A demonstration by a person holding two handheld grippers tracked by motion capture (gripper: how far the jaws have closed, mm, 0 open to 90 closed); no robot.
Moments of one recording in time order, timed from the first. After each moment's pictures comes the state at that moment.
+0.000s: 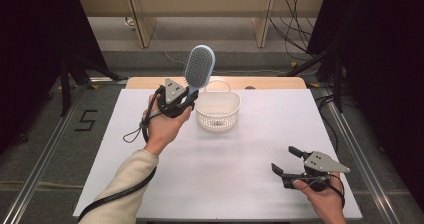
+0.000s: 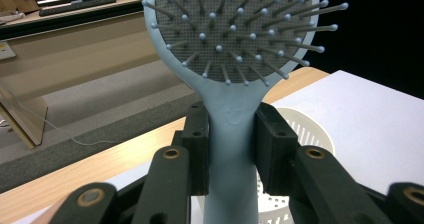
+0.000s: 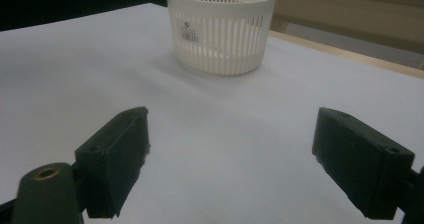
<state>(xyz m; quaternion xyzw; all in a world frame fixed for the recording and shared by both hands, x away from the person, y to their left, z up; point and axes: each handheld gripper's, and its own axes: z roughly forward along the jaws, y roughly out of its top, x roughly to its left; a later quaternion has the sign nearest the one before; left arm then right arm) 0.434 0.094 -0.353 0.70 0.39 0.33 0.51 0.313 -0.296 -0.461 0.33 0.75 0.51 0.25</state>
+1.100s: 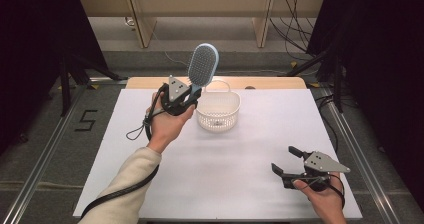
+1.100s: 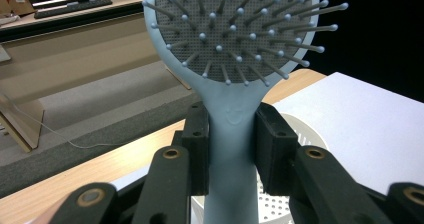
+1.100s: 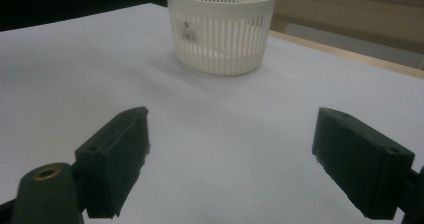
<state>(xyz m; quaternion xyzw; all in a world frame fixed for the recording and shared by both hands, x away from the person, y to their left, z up) 0.439 0.088 -0.350 0.70 0.38 0.33 0.51 0.313 -0.296 -0.461 0.33 0.75 0.51 0.25</state>
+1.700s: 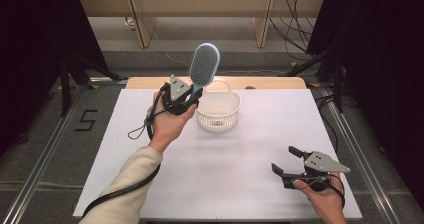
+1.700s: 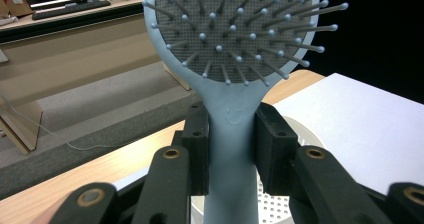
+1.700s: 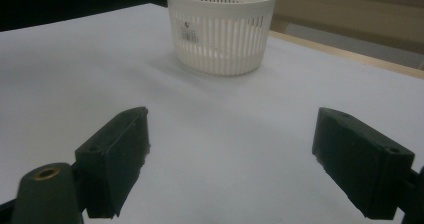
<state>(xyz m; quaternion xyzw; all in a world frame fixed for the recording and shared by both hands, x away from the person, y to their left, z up) 0.440 0.085 -0.351 0.70 0.38 0.33 0.51 0.313 -0.296 -0.461 0.33 0.75 0.51 0.25</state>
